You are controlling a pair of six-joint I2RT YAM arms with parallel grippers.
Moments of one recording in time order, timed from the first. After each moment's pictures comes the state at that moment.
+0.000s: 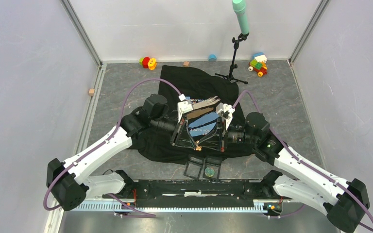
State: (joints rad) left arm -0.73 1.15 0.98 -0.42 0.89 -0.25; right arm 0.74 0.88 0.61 0.17 -0.75 0.36
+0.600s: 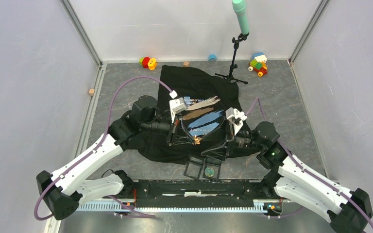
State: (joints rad) left arm -0.76 1.03 0.98 -0.39 0.77 -0.21; right arm 0.74 0.77 0.50 0.34 -0.77 0.42
